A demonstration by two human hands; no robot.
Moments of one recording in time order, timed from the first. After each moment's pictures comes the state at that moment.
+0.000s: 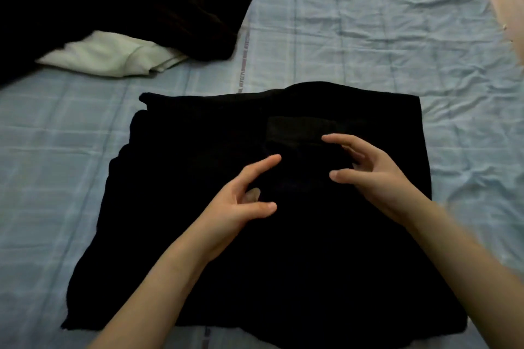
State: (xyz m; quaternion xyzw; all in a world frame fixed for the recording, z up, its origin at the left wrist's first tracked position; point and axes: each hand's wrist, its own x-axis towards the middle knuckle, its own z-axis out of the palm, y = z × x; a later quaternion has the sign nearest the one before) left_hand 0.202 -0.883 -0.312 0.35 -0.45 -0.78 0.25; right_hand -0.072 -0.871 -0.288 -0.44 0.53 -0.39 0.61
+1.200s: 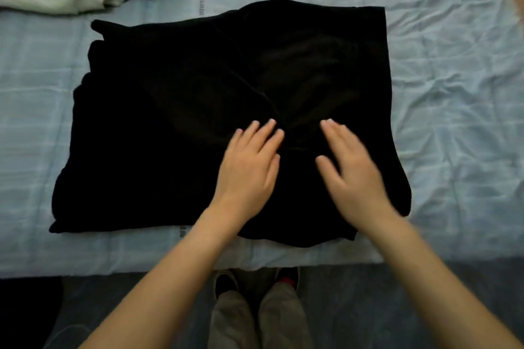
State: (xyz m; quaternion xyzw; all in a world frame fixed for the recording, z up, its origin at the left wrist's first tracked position) left_hand 0.123 -0.763 -0.340 0.48 -0.84 -0.21 0.15; right_hand -0.063 -0.703 -0.320 -0.60 0.73 -0.22 0.24
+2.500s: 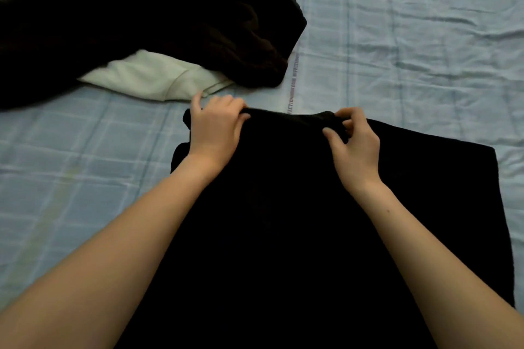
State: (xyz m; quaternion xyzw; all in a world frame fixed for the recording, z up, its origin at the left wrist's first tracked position) left_hand 0.270 -1.102 -0.349 0.58 -0.79 0.01 0.19; right_hand 0.027 -1.041 -0.348 -0.54 0.73 -0.39 0.18
